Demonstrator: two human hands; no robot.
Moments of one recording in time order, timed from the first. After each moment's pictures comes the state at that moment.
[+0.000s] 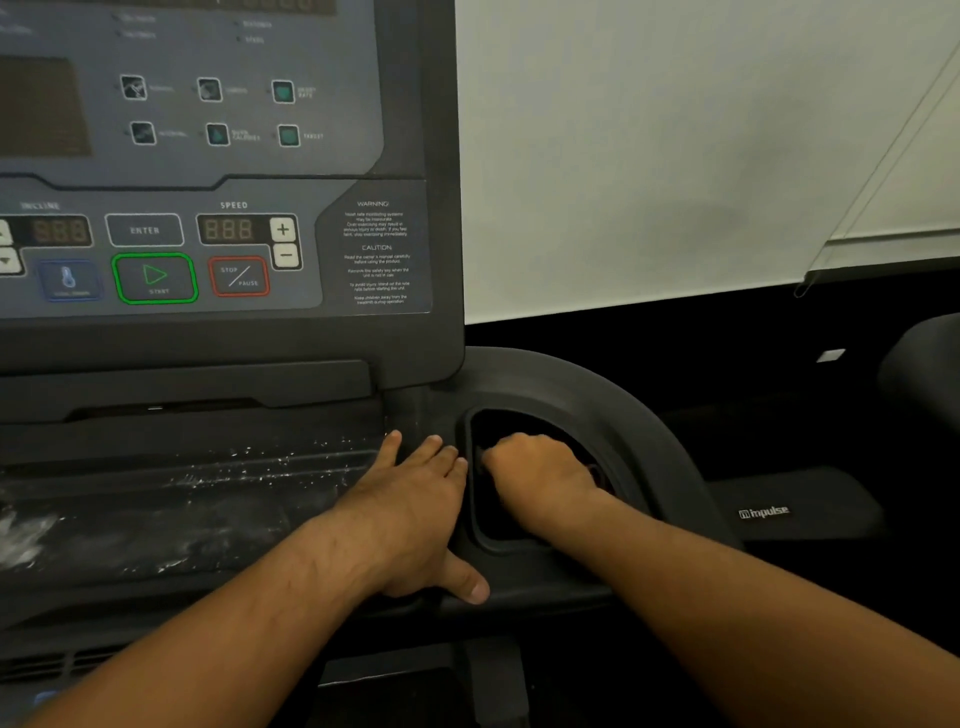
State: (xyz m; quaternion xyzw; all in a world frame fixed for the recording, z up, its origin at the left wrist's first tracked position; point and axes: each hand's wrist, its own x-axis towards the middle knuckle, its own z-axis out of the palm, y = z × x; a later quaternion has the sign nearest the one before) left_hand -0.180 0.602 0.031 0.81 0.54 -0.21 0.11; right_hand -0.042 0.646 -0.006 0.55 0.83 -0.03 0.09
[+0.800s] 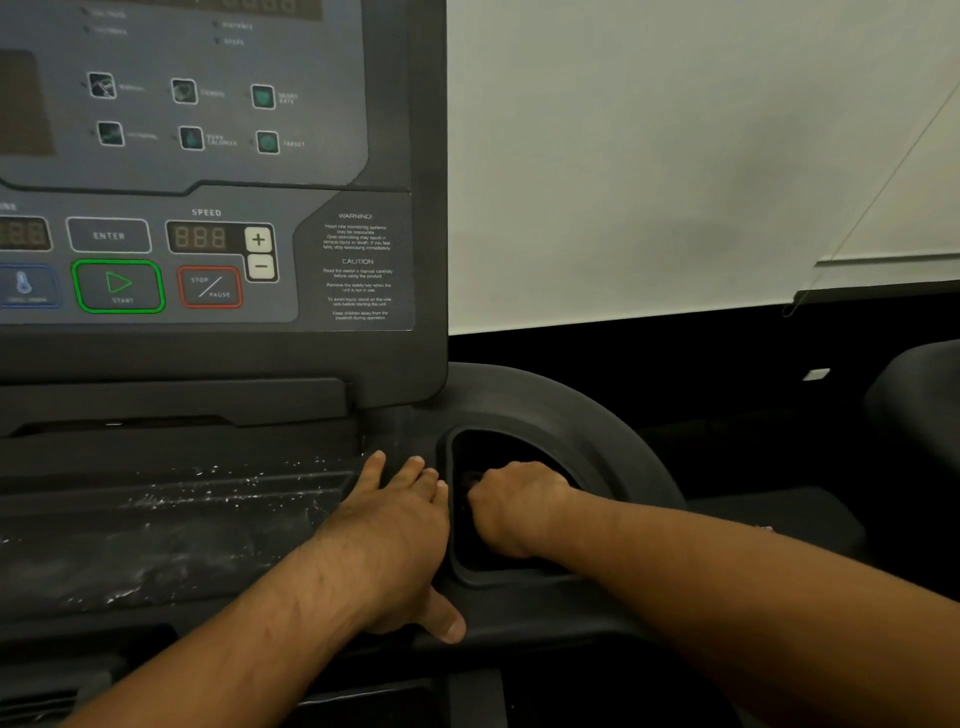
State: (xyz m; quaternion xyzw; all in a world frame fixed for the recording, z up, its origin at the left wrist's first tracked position) left_hand -0.165 0.607 0.037 0.79 0.54 -0.28 0.10; right_hand -0.042 0.664 -0.009 0.47 0.84 -0.03 0.28
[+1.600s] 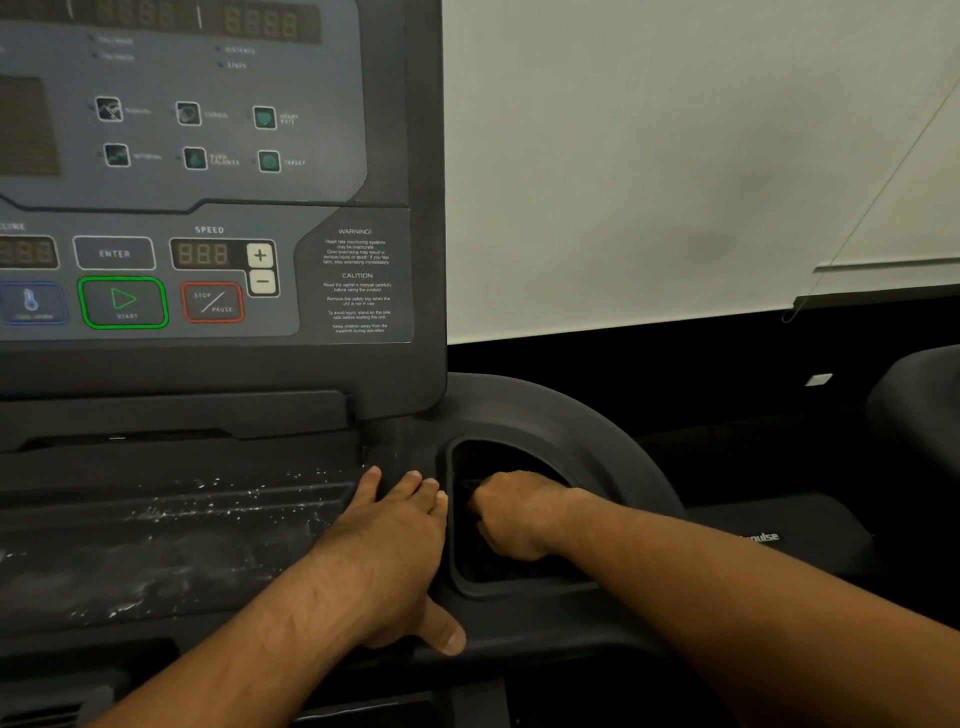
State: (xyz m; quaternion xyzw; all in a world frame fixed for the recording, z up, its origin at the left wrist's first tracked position) left_hand -0.171 0.607 0.031 0.79 0.55 -0.25 0.12; right_hand -0.029 0.679 -0.020 0.48 0.84 -0.13 0.22
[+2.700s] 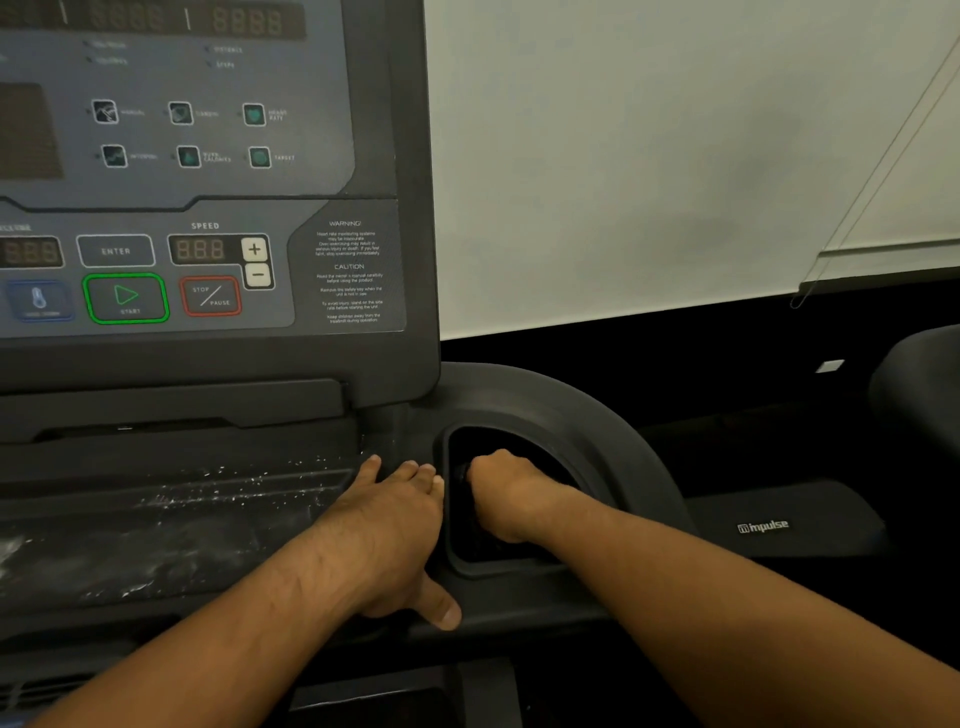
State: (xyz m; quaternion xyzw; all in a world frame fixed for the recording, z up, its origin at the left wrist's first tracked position) left_hand -0.165 0.604 0.039 0.78 0.55 -0.27 0.11; right_hand -0.035 0.669 -0.016 0.57 0.79 -0.20 0.10
